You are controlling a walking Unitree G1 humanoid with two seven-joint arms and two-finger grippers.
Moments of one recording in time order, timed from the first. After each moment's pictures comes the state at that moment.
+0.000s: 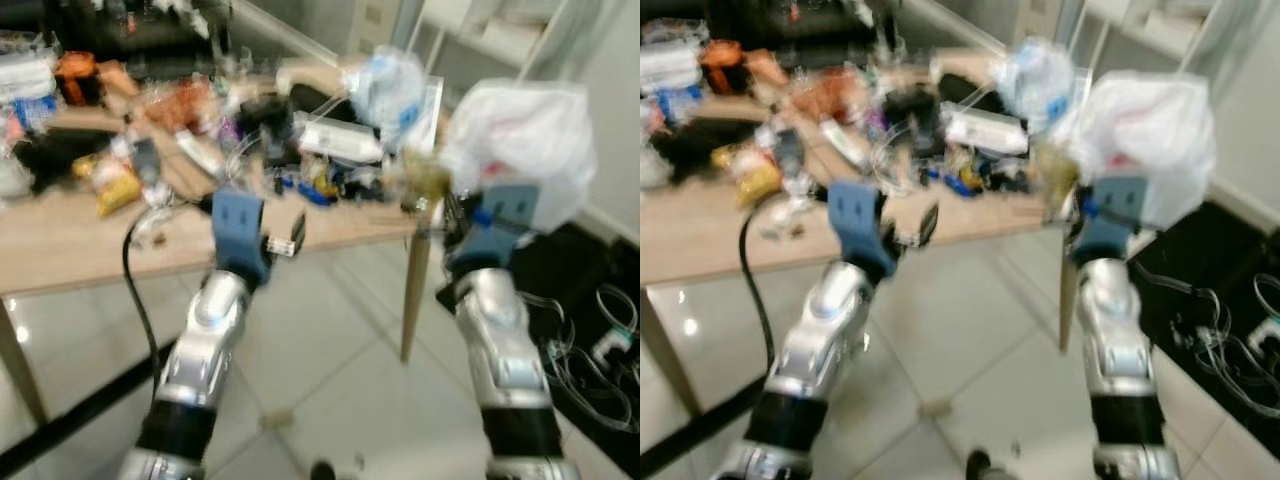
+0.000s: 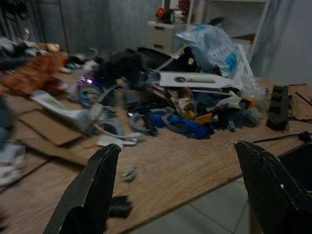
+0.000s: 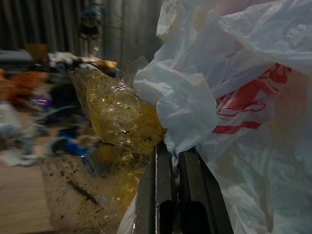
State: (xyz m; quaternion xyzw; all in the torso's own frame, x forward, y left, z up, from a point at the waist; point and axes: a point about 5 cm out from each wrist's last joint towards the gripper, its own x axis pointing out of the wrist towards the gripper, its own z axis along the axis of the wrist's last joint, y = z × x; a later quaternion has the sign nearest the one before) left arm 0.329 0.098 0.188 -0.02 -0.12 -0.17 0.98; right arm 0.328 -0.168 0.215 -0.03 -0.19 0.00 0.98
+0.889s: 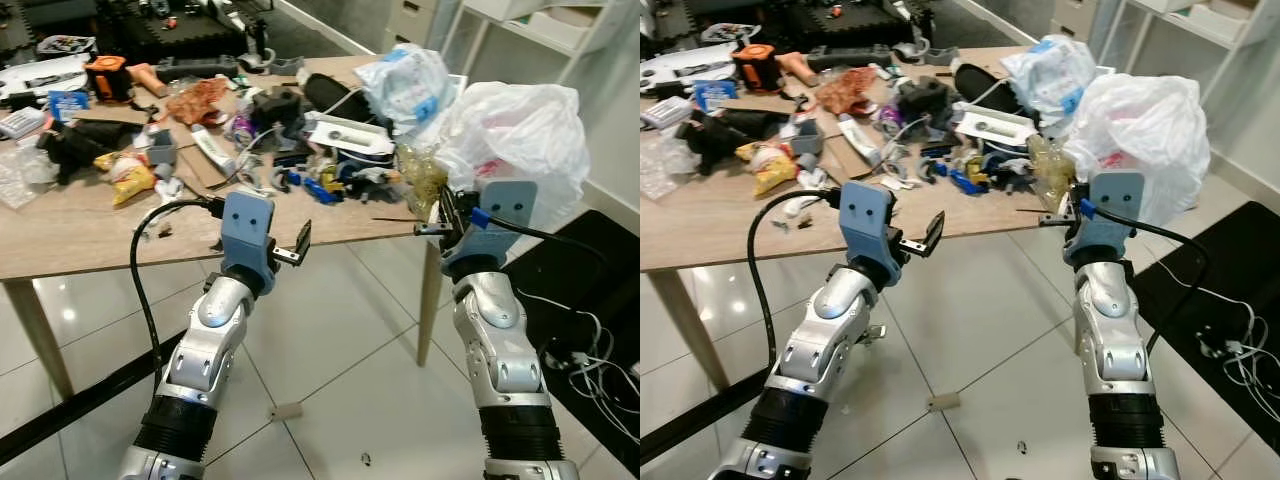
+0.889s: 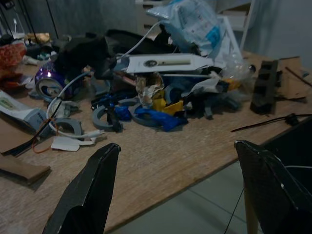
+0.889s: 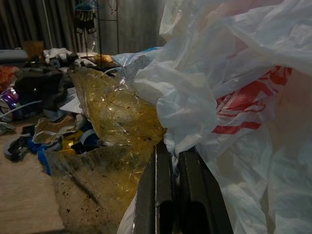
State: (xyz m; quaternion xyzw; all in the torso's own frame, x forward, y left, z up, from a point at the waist) left arm 0.329 0.091 0.185 0.01 -0.11 -0.19 0.98; right arm 0.326 -0.174 0.214 -0.02 -0.19 -0.01 0.98
